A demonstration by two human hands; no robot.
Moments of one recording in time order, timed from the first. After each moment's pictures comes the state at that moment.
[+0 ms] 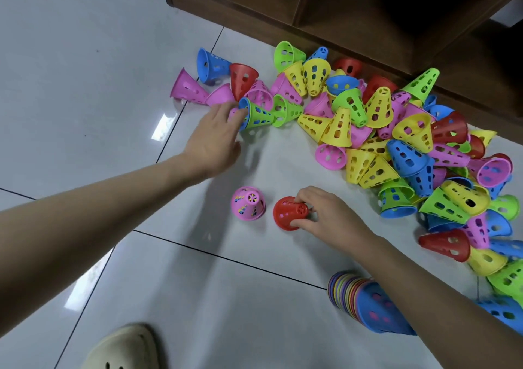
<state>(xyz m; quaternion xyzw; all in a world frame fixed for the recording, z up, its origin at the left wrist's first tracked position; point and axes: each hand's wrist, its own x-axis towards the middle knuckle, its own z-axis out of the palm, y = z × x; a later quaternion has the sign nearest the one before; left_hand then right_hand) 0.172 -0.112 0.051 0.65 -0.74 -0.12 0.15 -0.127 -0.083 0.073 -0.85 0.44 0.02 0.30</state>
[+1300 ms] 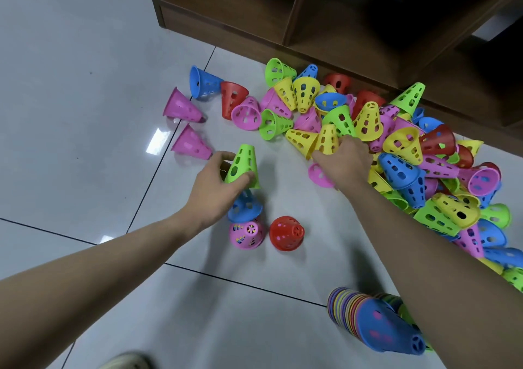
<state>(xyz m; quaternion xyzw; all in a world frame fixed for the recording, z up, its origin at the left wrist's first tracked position) 0.130 -0.062 0.078 0.71 -0.39 -0.45 0.38 -0.102 -0.211 0.071 -0.65 0.75 -0.06 0.13</state>
